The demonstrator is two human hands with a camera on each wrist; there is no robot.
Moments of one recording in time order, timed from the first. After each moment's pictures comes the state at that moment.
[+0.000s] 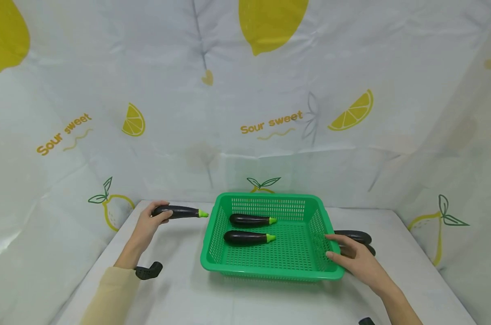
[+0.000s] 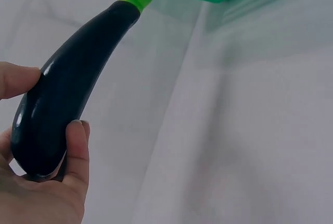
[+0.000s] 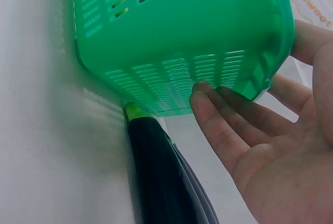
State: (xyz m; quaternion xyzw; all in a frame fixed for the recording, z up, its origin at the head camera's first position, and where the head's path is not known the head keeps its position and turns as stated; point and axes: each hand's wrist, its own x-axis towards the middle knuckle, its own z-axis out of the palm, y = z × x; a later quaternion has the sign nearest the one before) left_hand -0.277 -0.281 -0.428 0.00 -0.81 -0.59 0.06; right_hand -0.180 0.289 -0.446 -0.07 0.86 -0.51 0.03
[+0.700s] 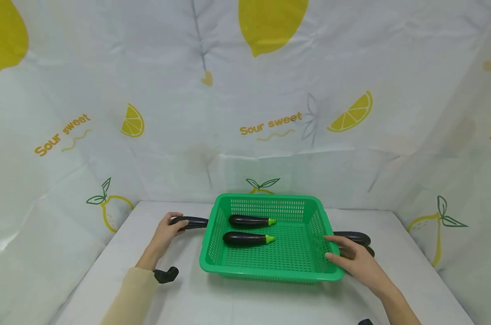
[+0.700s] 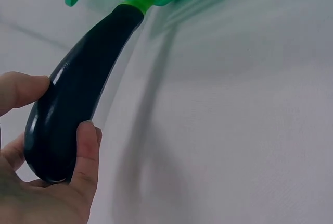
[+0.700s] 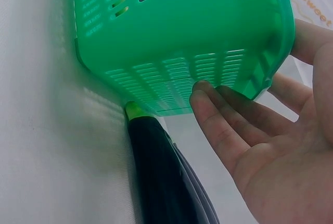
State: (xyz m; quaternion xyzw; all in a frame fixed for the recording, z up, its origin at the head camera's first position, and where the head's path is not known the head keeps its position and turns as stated) left_hand -0.295 -0.248 -0.478 0.05 -0.79 -0.62 0.00; right_hand -0.180 0.288 -0.445 -0.07 0.86 -0.51 0.03
